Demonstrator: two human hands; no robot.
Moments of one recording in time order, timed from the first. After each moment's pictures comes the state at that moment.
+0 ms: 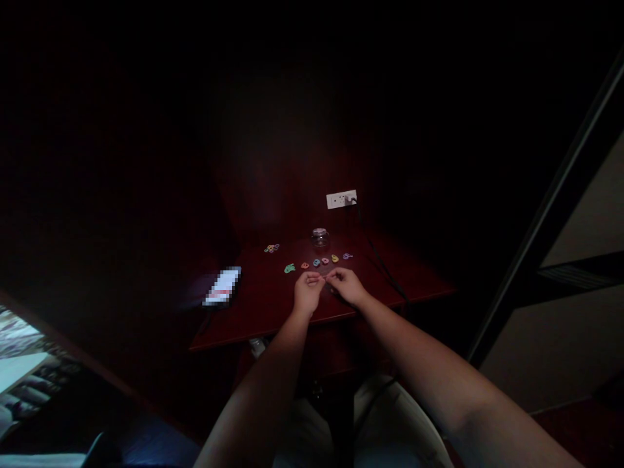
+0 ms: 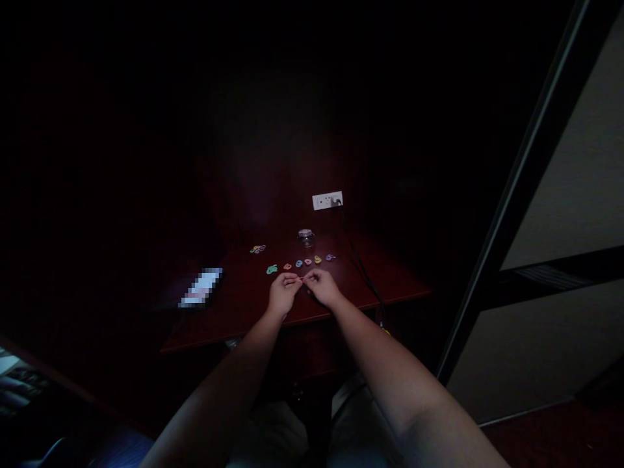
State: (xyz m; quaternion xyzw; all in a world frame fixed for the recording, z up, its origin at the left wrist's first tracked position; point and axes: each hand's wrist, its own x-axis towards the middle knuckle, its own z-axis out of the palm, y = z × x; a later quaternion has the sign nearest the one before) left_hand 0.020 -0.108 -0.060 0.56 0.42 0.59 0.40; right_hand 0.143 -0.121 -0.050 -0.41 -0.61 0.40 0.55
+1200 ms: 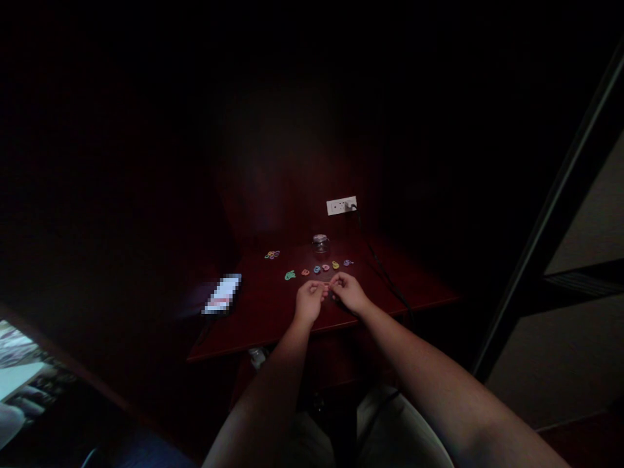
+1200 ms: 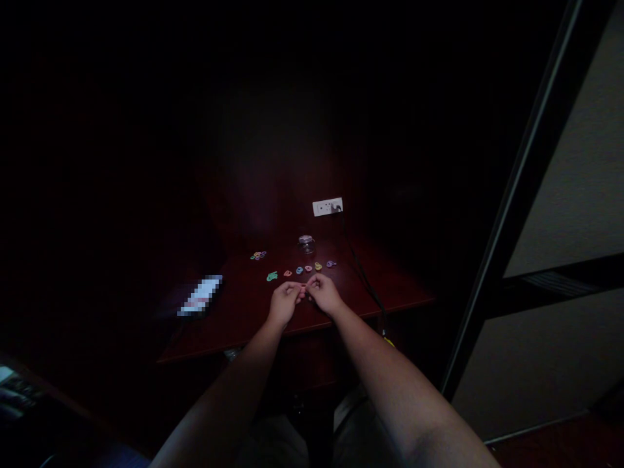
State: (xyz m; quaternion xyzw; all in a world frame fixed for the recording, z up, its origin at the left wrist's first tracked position) left_hand 0.022 -0.118 -0.051 0.57 0.42 0.55 0.45; right_hand 0.144 -0.117 -0.054 -0.38 -0.58 0.41 0.59
